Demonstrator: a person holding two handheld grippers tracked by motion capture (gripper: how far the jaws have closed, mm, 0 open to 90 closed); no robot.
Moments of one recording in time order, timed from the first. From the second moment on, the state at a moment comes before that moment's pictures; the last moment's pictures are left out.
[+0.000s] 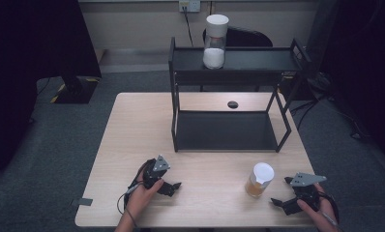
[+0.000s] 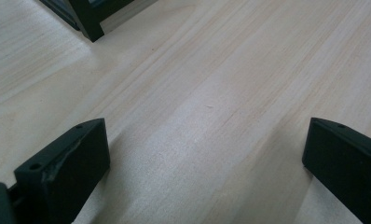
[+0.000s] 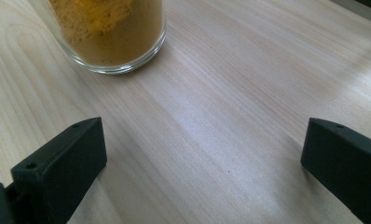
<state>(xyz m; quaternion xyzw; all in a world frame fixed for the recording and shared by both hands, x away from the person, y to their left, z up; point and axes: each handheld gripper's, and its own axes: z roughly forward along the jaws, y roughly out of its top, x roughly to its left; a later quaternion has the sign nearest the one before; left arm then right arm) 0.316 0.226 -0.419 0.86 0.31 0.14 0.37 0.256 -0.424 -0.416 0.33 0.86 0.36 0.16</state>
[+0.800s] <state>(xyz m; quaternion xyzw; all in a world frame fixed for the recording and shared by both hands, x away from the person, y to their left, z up) 0.315 0.226 -0.420 0.86 0.31 0.14 0.37 0.261 -0.408 -0.406 0.31 0.86 0.39 0.15</state>
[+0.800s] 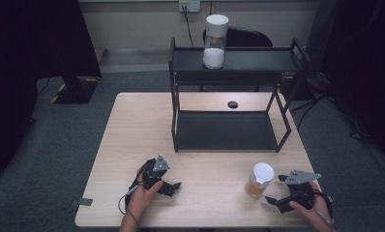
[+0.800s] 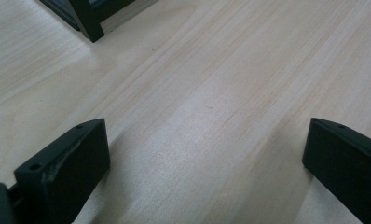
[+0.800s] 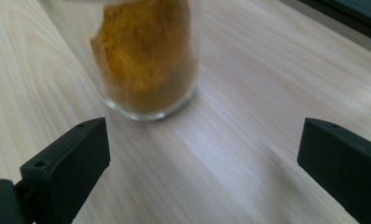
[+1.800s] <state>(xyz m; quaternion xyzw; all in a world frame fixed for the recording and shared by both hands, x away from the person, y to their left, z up) 0.315 0.226 -0.420 0.86 0.31 0.14 0.37 0.278 -0.385 -0.413 0.30 0.81 0.49 0.11</state>
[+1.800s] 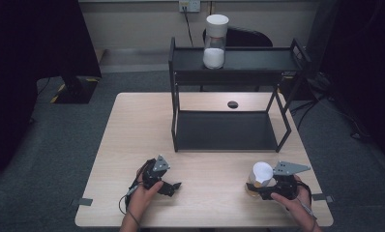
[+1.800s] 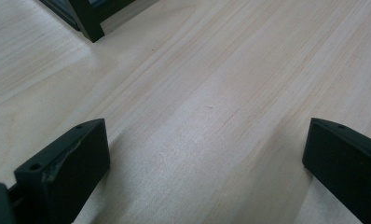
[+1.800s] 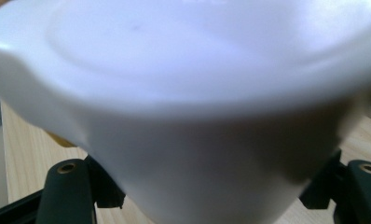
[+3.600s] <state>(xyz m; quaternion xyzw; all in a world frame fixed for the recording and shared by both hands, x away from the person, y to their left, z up) 0.315 0.226 -0.420 0.86 0.31 0.14 0.37 0.377 -0.330 -0.287 0.32 0.81 0.46 0.14</state>
